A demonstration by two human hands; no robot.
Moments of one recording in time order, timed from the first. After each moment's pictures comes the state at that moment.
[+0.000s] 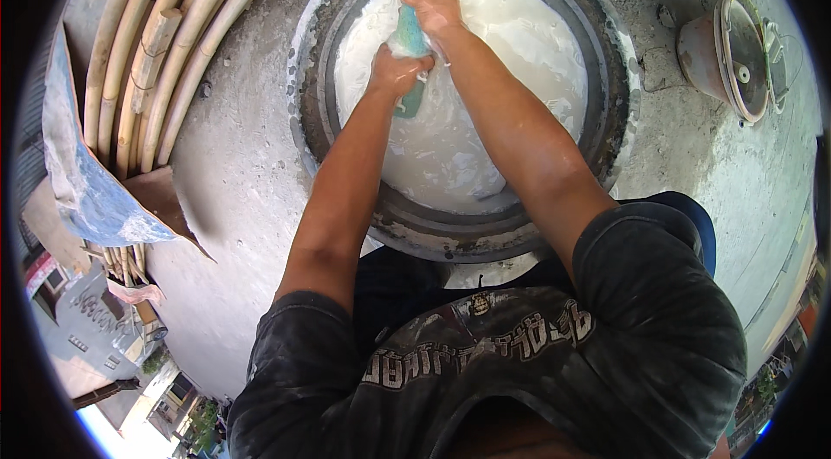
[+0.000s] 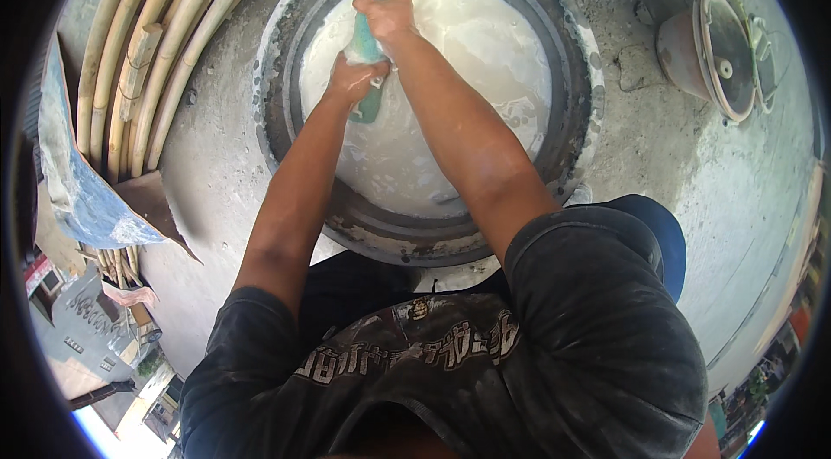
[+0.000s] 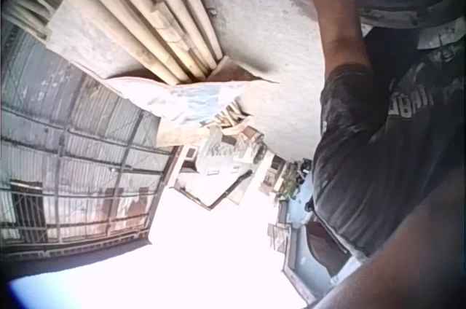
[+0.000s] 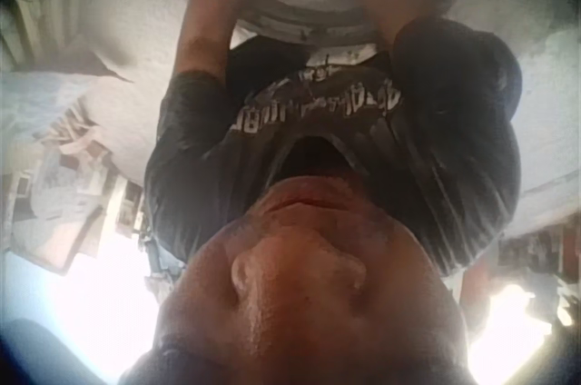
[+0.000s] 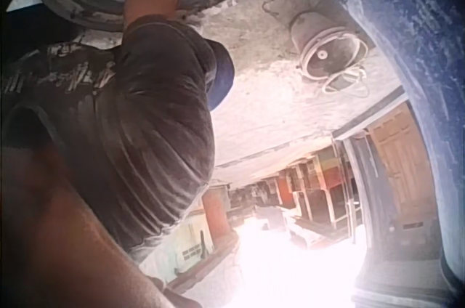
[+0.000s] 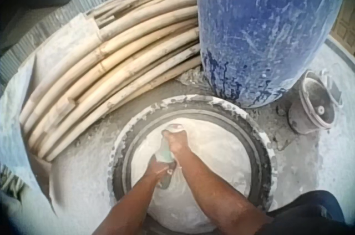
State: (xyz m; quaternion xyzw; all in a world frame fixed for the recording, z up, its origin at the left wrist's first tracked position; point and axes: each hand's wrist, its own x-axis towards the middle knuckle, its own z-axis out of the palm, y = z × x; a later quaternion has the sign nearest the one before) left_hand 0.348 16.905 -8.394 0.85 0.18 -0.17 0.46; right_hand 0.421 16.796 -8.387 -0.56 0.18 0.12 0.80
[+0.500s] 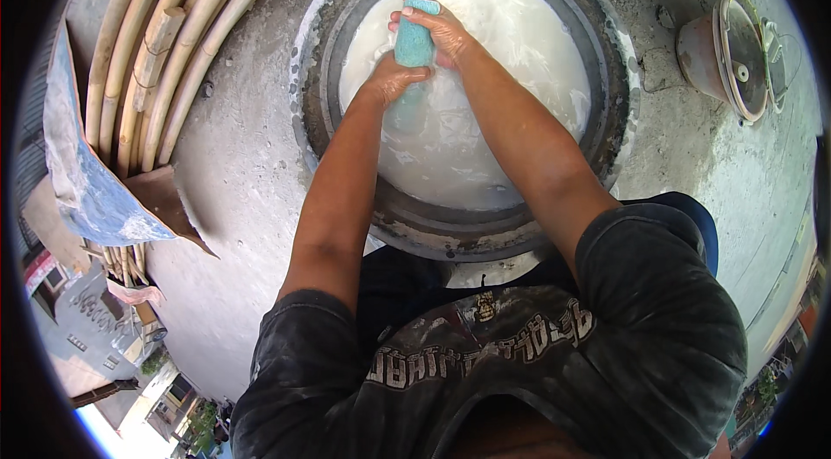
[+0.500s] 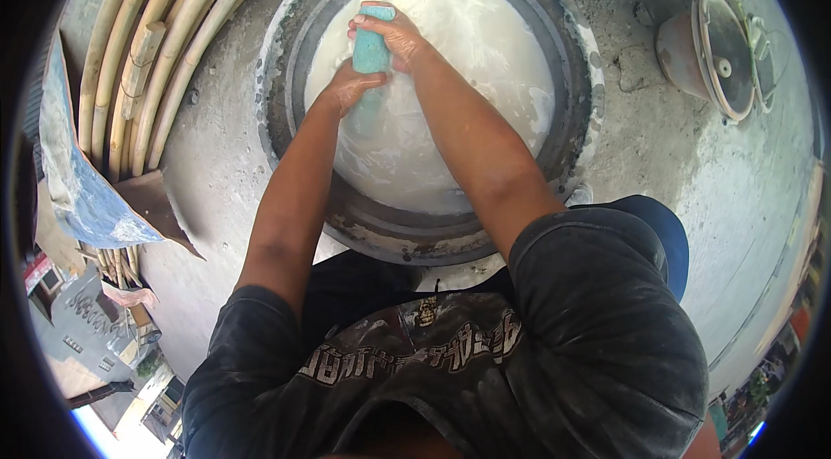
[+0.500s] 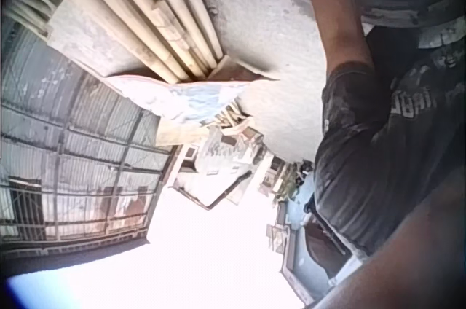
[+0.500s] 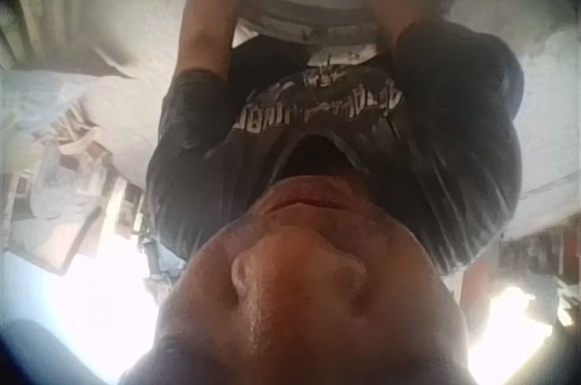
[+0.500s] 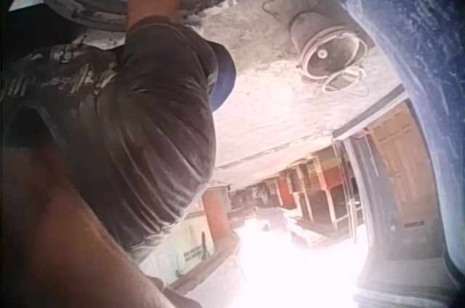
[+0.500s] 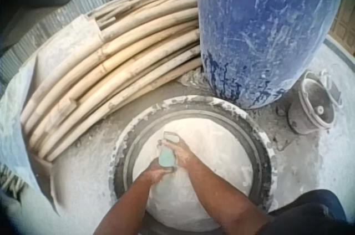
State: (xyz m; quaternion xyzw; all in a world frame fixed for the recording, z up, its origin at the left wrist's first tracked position) left_hand 0.341 16.929 -8.397 0.77 0.10 -0.28 0.57; right_hand 0.390 16.795 -8.408 -0.34 0.08 0.23 0.91
